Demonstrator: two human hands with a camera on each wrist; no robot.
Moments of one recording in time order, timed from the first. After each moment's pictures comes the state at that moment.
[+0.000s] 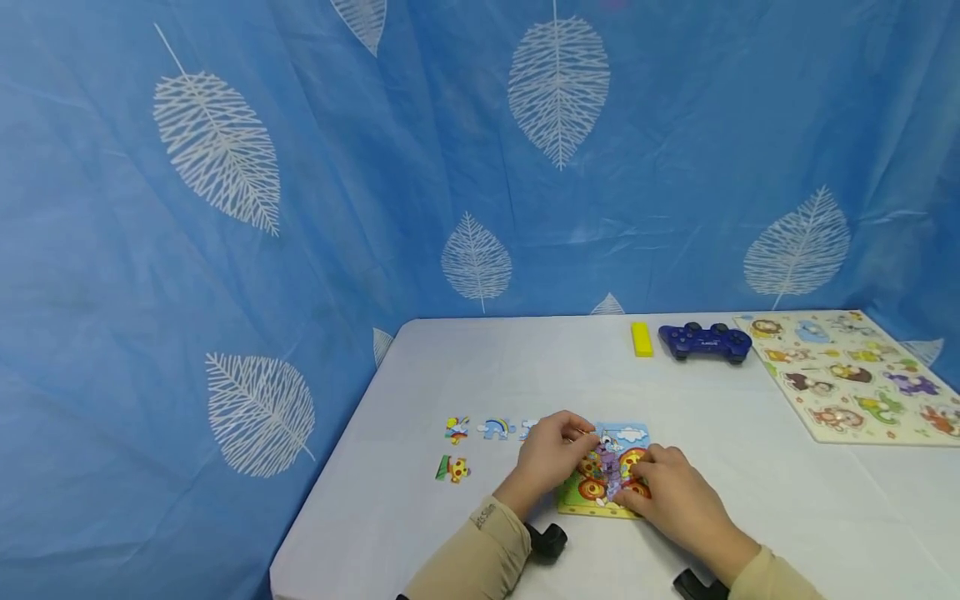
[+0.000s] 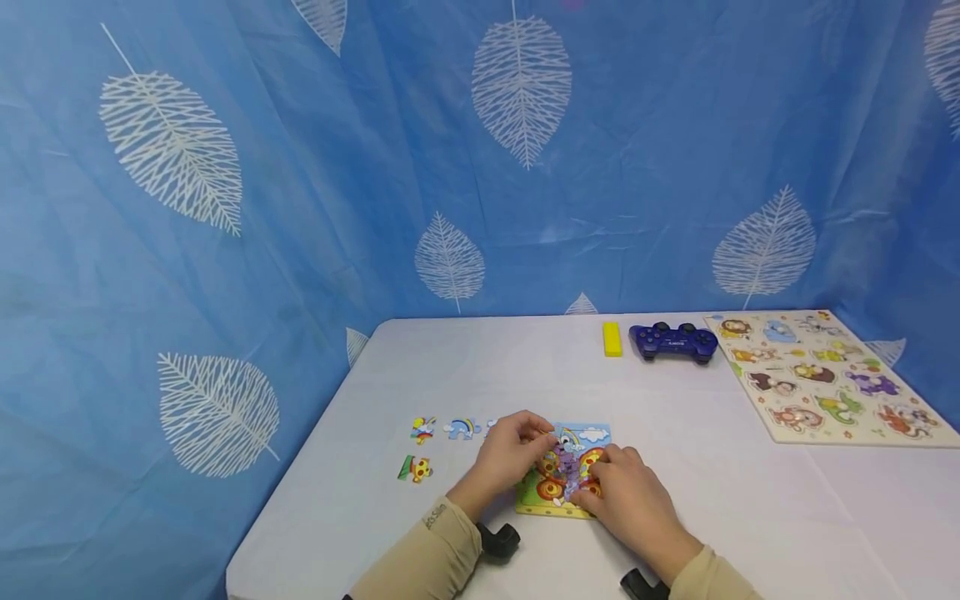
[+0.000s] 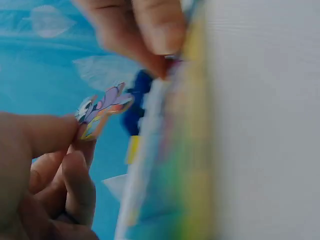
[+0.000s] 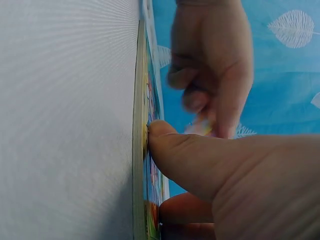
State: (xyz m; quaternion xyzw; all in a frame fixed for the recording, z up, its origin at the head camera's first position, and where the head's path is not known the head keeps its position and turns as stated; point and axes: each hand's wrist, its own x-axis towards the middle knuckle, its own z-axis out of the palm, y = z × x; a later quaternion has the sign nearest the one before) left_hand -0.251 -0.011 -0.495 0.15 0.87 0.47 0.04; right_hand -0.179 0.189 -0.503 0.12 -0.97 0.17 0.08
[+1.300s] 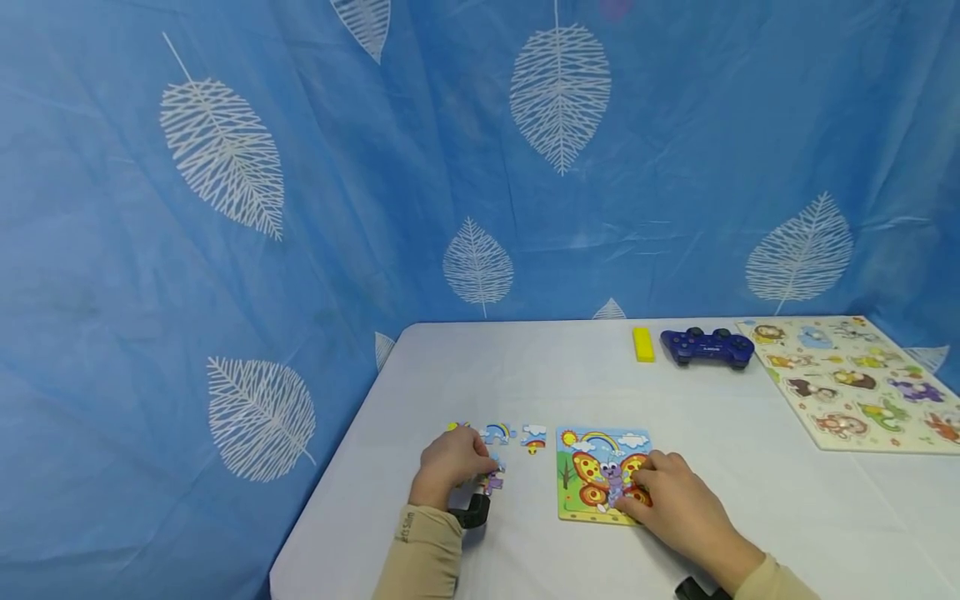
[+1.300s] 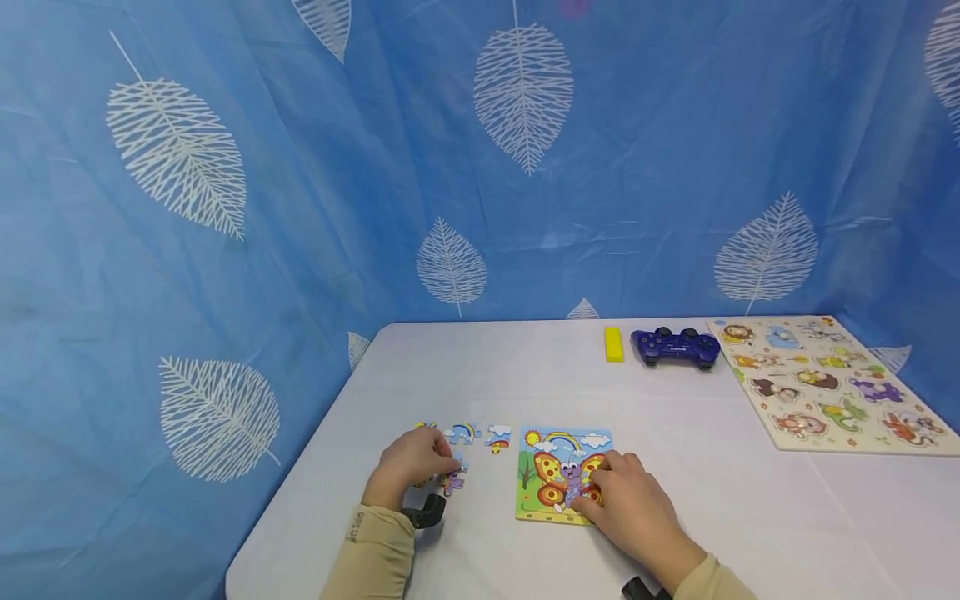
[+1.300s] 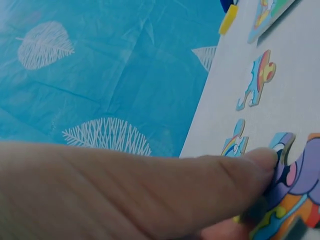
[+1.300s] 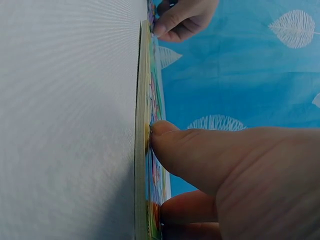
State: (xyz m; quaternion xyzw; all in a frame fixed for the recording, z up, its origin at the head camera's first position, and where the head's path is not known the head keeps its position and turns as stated) left_hand -0.261 -0.135 -0.477 0.03 0.97 0.21 0.09; right_hand -0.181 0.190 -0.506 0.11 -0.98 0.16 0.05
